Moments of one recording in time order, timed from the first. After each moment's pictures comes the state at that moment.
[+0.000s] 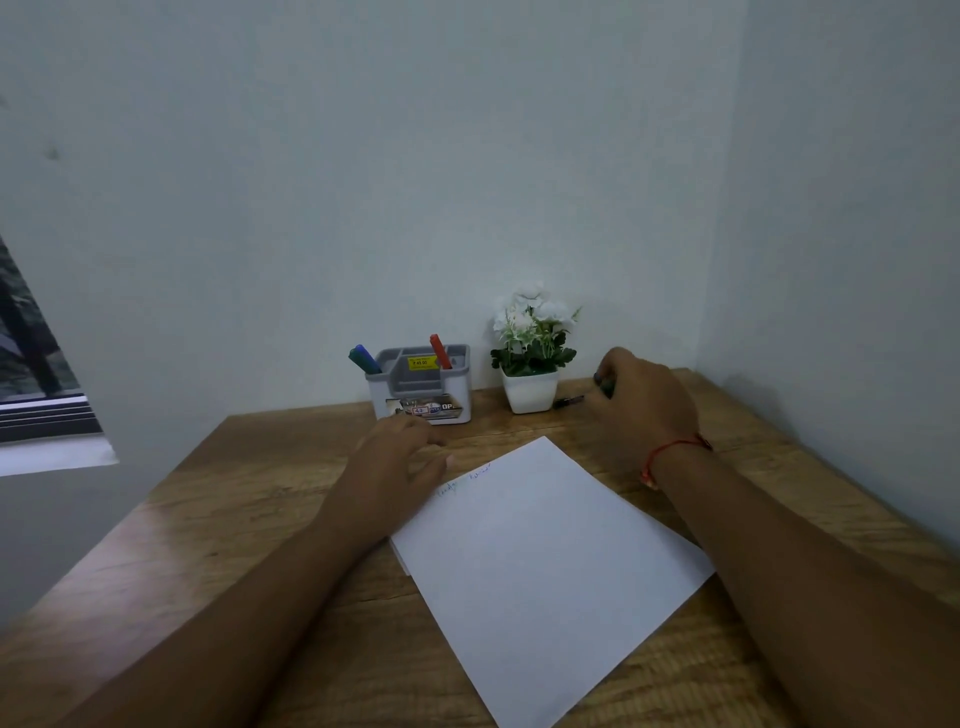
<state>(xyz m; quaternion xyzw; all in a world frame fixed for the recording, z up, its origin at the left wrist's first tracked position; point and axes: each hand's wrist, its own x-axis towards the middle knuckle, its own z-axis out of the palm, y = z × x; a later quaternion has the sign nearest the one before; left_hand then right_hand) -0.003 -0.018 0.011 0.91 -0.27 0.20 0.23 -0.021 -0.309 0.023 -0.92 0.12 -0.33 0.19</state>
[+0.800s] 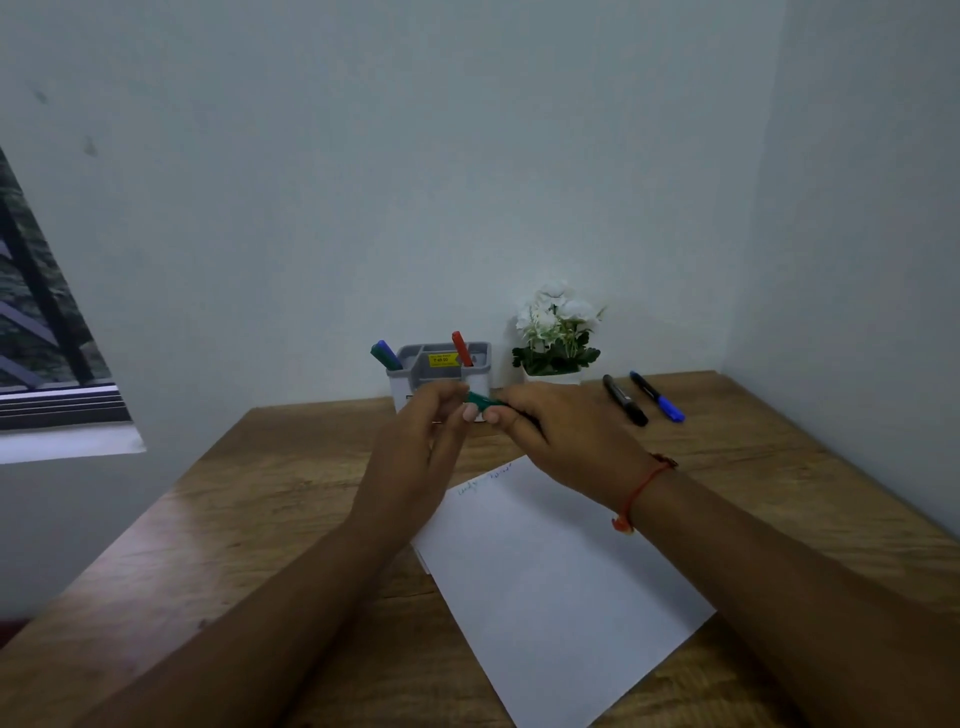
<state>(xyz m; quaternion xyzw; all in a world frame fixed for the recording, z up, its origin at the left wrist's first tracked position) -0.036 -0.031 0.028 0.79 -0.32 0.27 0.46 -0.050 -0.214 0.044 -0.90 -0.23 -0.28 0.24</state>
